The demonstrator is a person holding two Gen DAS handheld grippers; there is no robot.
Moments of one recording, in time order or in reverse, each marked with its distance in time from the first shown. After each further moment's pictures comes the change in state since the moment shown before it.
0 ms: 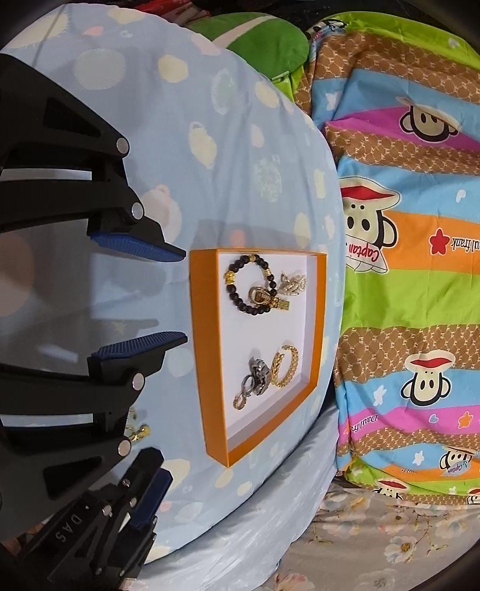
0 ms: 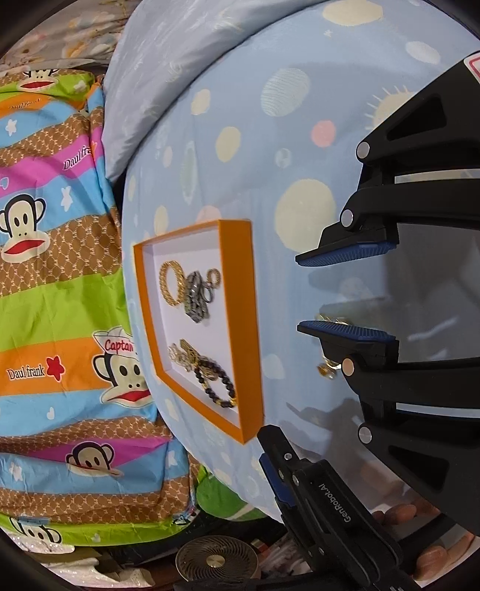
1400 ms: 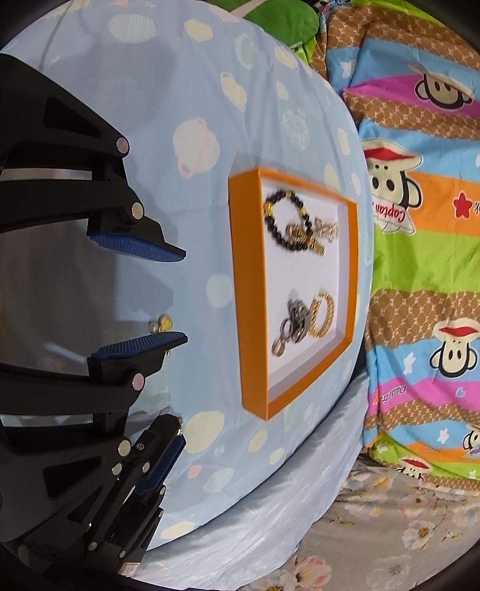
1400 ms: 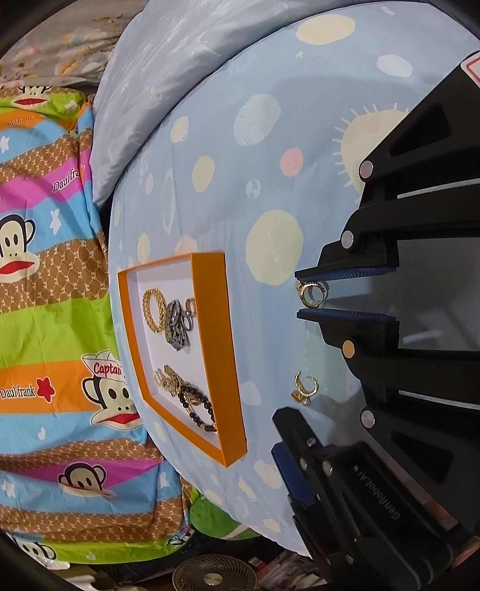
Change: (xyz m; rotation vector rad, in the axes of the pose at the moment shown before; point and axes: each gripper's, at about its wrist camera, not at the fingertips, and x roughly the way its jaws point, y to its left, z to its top) left arm 0.009 -0.047 -0.016 0.030 0.101 -0.084; right arm -0.008 -0.016 -0.012 0.045 0.022 -0.091
